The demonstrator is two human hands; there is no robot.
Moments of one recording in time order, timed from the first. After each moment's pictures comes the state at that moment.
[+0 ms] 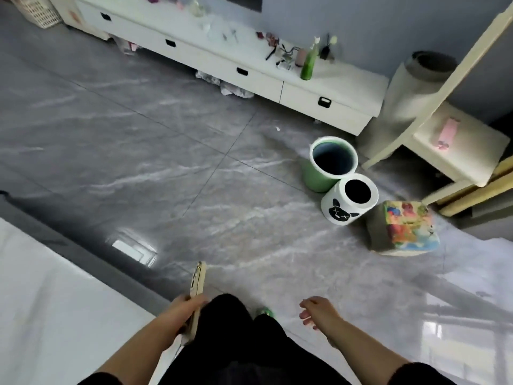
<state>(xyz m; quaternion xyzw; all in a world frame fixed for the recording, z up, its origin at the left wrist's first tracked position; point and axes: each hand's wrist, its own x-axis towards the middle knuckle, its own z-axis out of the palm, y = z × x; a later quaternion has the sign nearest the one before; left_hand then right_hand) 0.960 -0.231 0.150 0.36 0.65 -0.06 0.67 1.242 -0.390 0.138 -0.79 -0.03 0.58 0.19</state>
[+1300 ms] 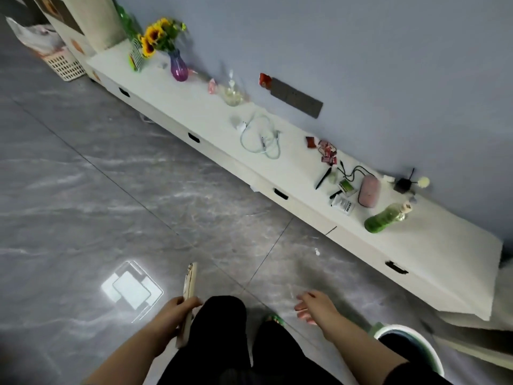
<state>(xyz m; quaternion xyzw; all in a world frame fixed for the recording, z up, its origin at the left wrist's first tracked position) 1.268 0.535 0.167 0.32 0.67 0.01 0.67 1.572 0.431 0.130 -0.79 -0.09 0.58 0.19</state>
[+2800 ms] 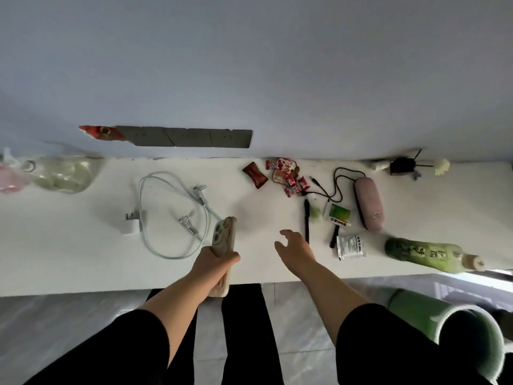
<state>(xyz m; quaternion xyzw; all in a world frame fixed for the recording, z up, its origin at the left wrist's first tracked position) 1.695 1.035 -0.014 0.55 0.53 -0.25 0.59 1.820 0.875 -0.034 -0.87 -0.02 0.47 0.14</state>
